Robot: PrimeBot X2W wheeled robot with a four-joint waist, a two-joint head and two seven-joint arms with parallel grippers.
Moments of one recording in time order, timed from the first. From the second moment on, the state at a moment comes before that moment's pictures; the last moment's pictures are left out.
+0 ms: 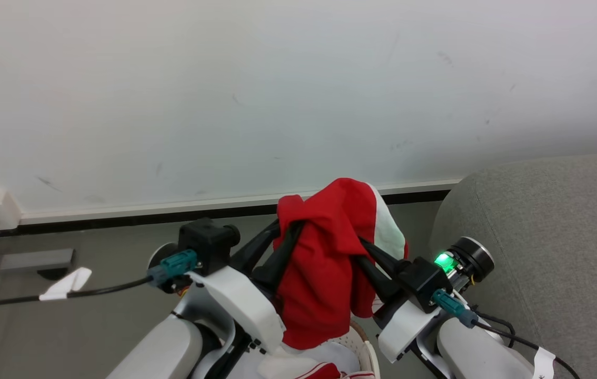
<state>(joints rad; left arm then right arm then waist) -0.43 0.28 -0.60 -0.03 -0.54 0.03 0.08 -0.54 -0.05 0.65 0.53 0.16 0.13 -0.26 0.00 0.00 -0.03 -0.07</state>
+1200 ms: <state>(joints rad) -0.39 0.27 -0.66 0.06 -0.50 0.04 -0.02 -0.54 -0.16 0.46 0.43 0.17 0.13 -0.26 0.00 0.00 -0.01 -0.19</state>
